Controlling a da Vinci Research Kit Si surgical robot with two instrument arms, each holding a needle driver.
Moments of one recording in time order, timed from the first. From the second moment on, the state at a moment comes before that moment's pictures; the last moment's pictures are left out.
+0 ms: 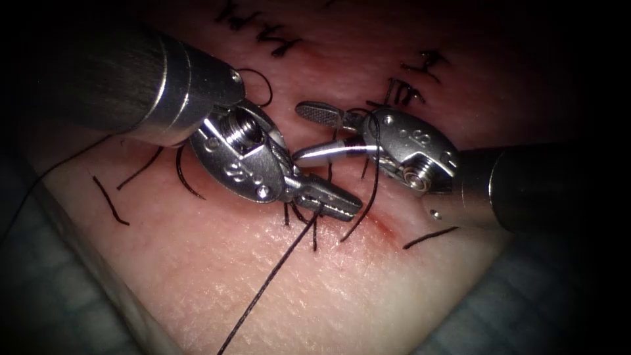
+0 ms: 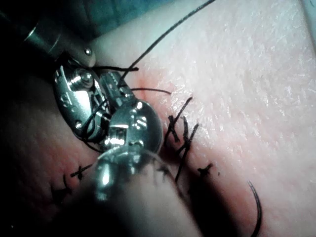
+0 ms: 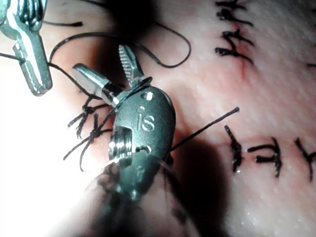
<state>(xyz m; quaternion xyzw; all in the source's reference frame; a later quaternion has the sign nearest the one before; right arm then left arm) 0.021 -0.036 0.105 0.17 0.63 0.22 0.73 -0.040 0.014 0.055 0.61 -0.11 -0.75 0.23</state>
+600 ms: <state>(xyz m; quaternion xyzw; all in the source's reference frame) 0.021 -0.040 0.107 0.22 0.65 0.15 0.71 -0.038 0.019 0.058 0.67 -0.11 -0.70 0.21</state>
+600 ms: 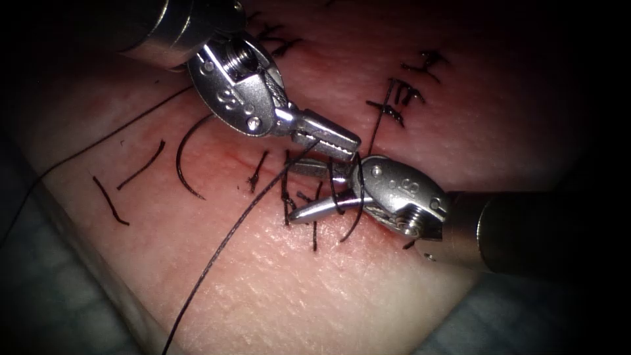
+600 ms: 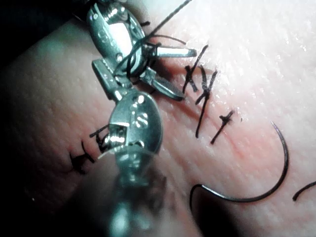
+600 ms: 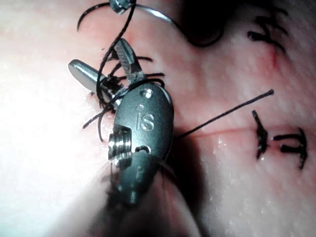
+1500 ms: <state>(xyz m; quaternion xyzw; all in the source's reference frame) 0.017 -0.039 0.105 0.20 0.77 0.19 0.58 -0.037 0.018 0.070 0.69 -0.09 -0.70 0.18</state>
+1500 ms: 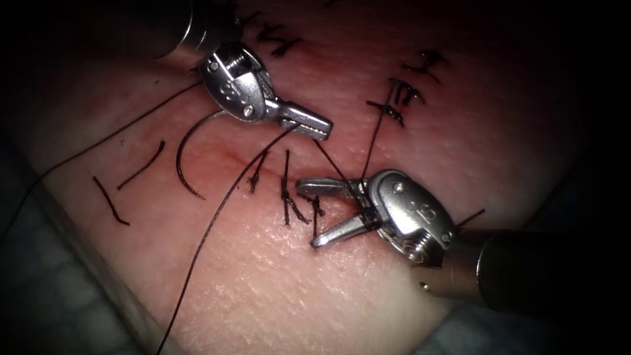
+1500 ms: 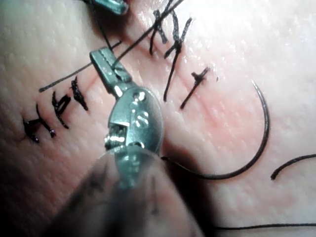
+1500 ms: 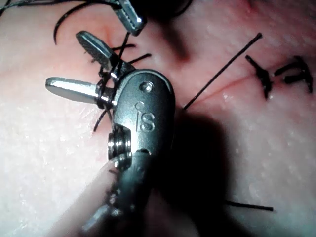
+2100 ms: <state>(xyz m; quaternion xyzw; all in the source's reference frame) 0.015 -0.037 0.107 0.13 0.73 0.39 0.54 -0.038 0.011 0.068 0.69 -0.08 -0.70 0.18</state>
